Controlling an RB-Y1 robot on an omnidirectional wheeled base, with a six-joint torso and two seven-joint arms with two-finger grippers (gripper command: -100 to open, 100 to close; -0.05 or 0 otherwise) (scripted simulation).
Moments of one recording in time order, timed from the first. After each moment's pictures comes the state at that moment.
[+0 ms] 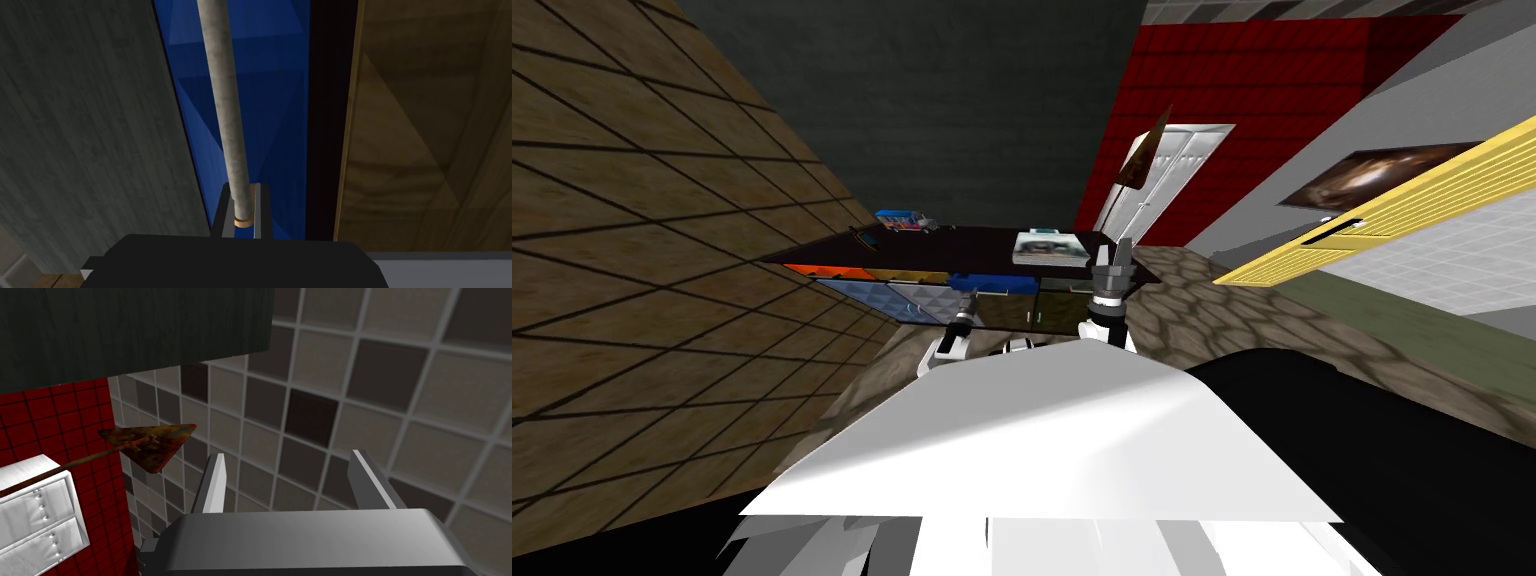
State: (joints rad) left arm 0.23 0.26 -0.21 -1.83 -0.01 -0.08 0.10; right arm 0.46 -0.04 -0.06 -2.33 0.02 -0.64 0.09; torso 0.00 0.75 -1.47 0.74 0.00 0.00
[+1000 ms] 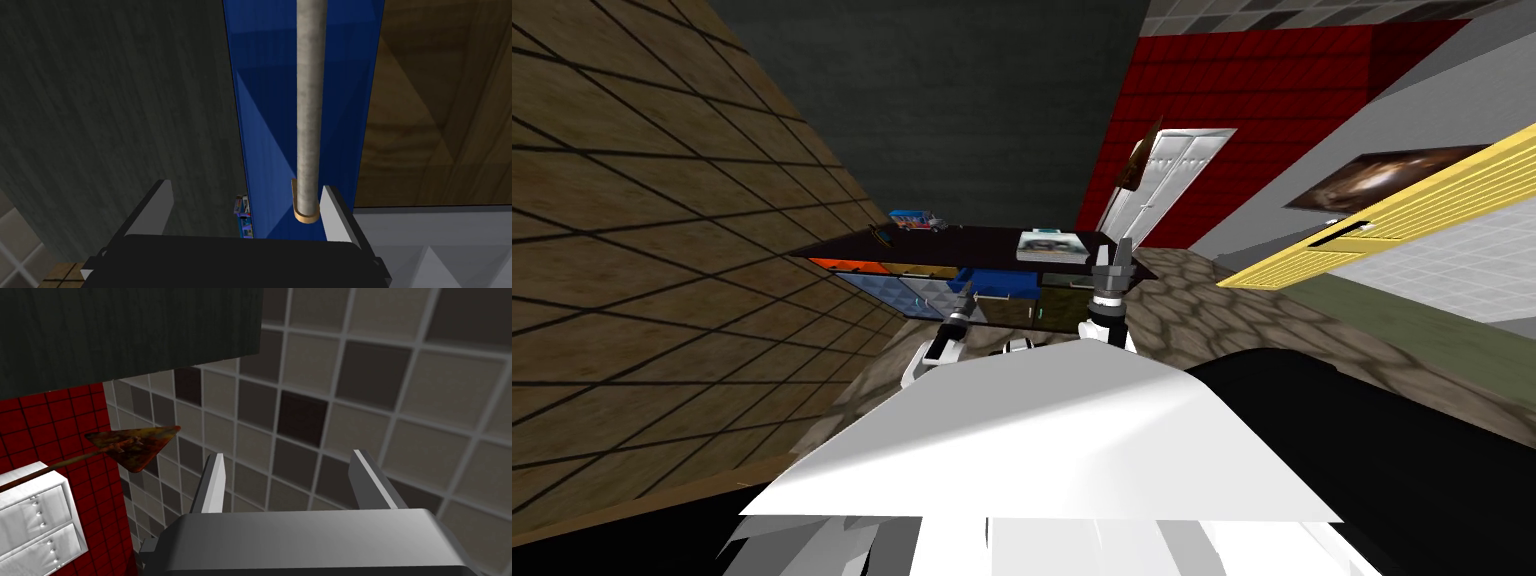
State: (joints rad) left arm 0.31 0.33 -0.22 -2.03 0.01 0.03 0.13; right arm 0.46 -0.04 -0.06 -2.33 0.02 -0.64 0.09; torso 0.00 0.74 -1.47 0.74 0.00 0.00
